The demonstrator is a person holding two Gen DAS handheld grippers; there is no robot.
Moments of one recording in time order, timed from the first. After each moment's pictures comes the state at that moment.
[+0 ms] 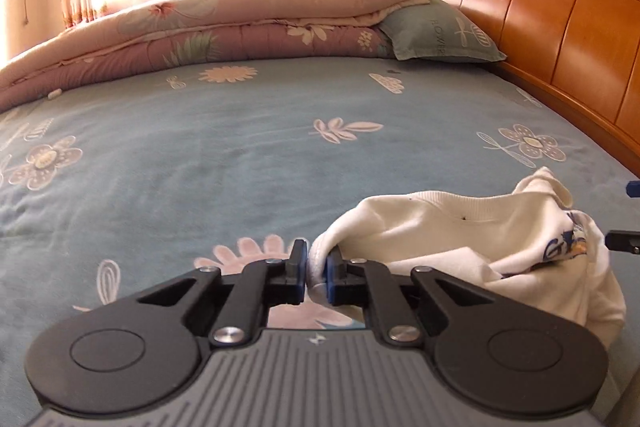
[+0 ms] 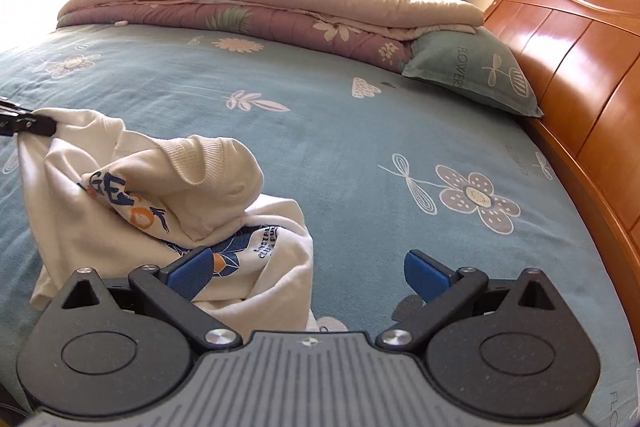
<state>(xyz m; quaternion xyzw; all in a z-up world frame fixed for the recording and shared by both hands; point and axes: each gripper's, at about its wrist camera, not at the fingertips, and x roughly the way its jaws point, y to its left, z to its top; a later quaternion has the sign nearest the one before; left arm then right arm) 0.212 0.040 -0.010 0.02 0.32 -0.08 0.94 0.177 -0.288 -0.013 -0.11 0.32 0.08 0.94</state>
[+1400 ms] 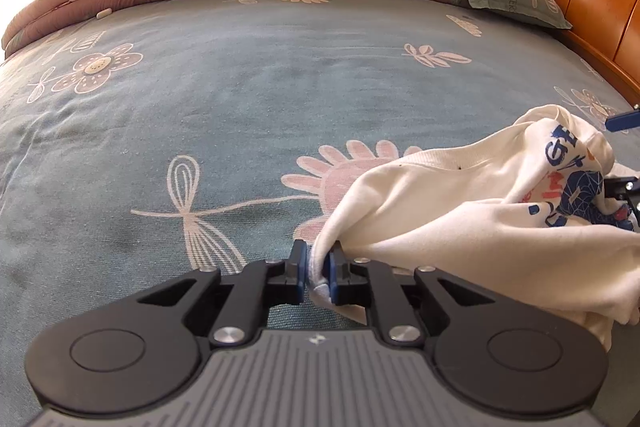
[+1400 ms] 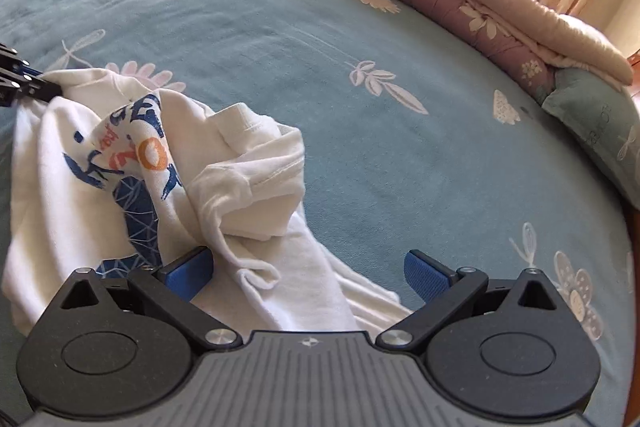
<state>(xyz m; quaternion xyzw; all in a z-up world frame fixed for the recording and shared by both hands) 0.208 0.109 -0.074 -0.01 0.40 -0.02 0.91 0.288 -0.189 -0.050 -0.26 0.38 0.20 0.86</state>
